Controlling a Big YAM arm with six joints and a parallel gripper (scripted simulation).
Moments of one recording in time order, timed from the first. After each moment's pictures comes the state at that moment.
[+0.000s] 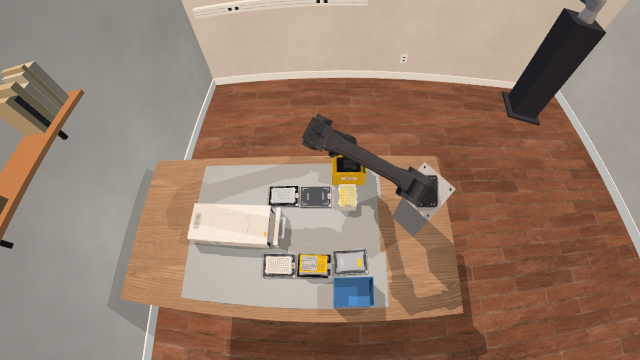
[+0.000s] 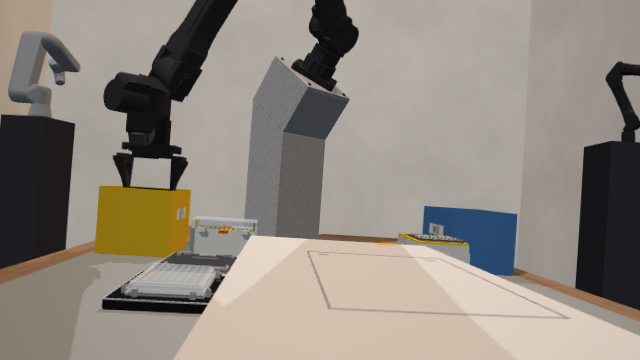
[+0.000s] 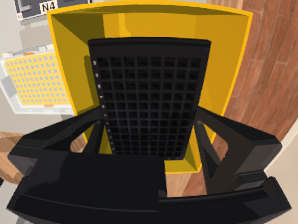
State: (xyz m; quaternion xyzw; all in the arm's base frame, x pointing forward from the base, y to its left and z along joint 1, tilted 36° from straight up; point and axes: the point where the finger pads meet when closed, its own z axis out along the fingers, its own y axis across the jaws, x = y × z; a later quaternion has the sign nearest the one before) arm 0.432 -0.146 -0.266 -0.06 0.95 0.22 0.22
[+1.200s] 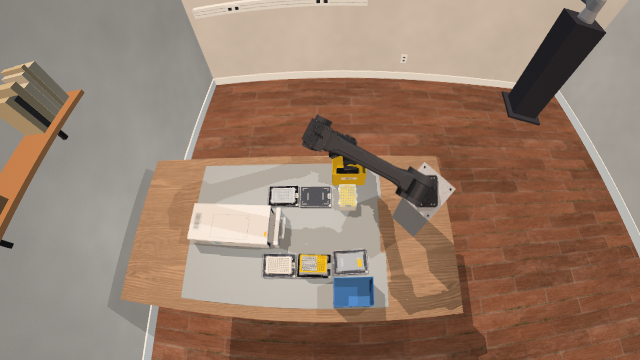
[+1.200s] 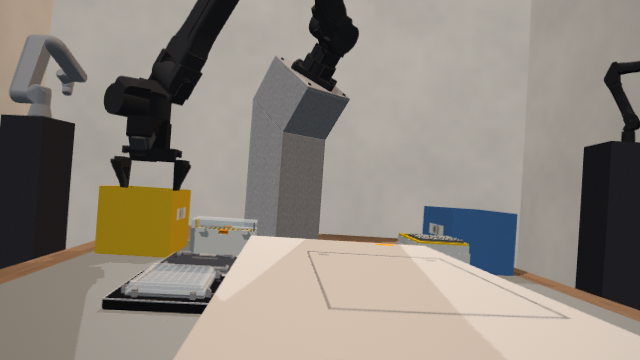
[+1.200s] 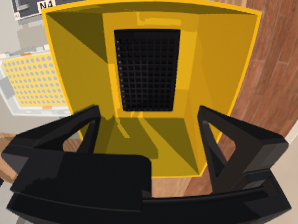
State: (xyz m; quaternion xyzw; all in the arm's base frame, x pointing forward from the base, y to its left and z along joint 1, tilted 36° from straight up) arm 0.433 -0.142 -0.271 -0.06 0.95 0.22 0.22
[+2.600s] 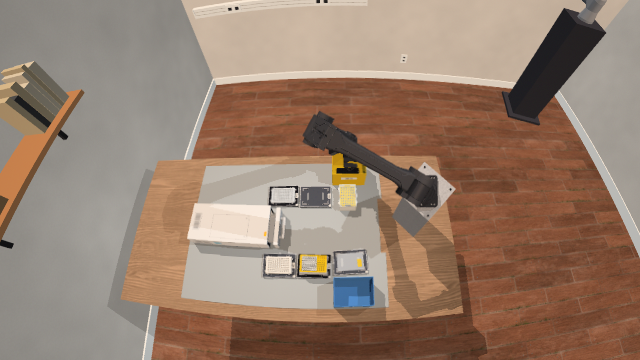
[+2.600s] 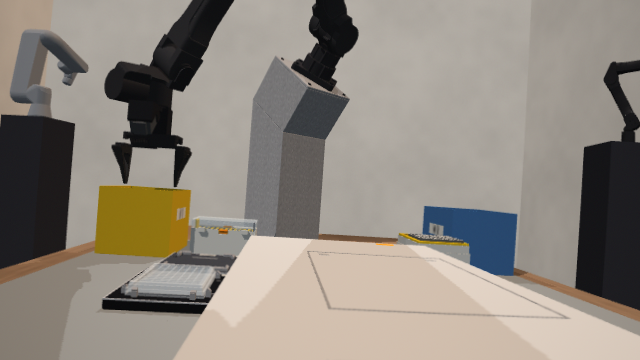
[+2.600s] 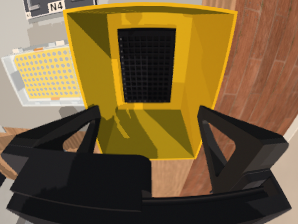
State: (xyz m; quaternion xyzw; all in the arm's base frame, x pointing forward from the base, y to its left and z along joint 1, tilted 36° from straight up) arm 0.423 -0.154 -0.250 -0.06 0.95 0.22 0.22
